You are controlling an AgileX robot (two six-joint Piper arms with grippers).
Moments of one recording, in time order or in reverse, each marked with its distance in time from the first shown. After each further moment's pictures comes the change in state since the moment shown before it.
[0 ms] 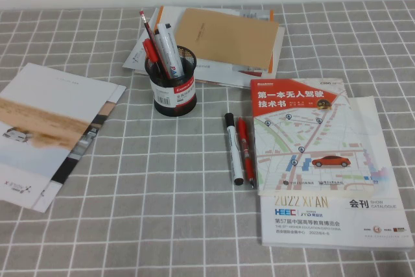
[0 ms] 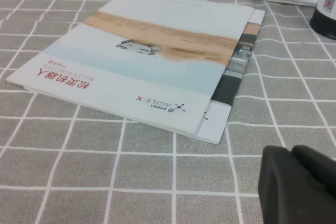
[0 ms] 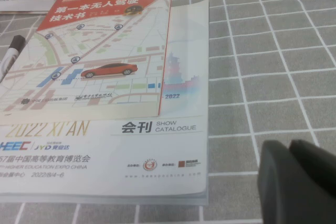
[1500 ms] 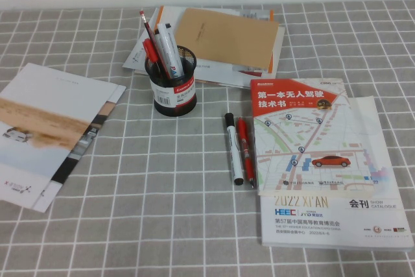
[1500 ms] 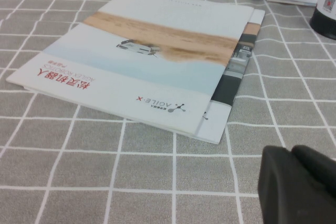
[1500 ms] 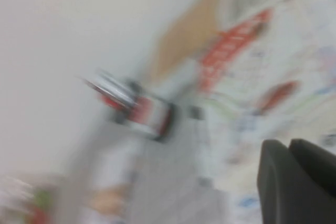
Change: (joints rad) right arm 0.000 0.000 0.000 0.780 -0.044 0.000; left arm 0.000 0.000 0.000 0.000 0.000 0.000
